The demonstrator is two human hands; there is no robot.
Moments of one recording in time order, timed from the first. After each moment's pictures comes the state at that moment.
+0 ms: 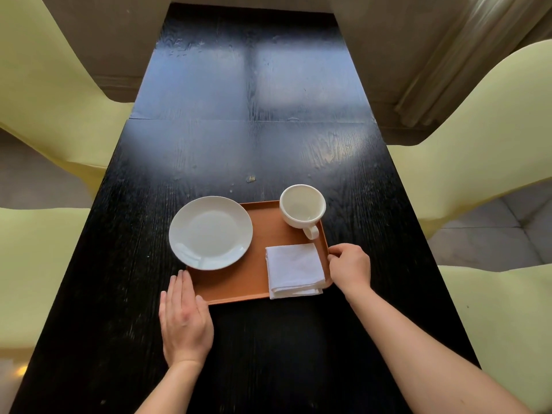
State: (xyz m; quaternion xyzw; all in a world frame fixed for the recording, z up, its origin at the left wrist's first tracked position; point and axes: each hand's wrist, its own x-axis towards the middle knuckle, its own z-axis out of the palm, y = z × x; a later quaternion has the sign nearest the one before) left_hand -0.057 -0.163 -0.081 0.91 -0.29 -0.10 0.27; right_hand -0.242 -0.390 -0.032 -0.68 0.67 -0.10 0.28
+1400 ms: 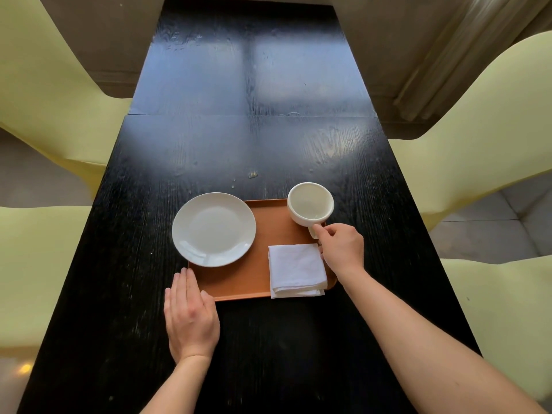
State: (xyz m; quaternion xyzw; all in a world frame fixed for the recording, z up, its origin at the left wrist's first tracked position) left_hand -0.061 -0.165 -0.079 0.92 -0.28 -0.08 0.26; right_hand -0.211 -0.391 -0.009 -0.67 0.64 -0.17 0.32
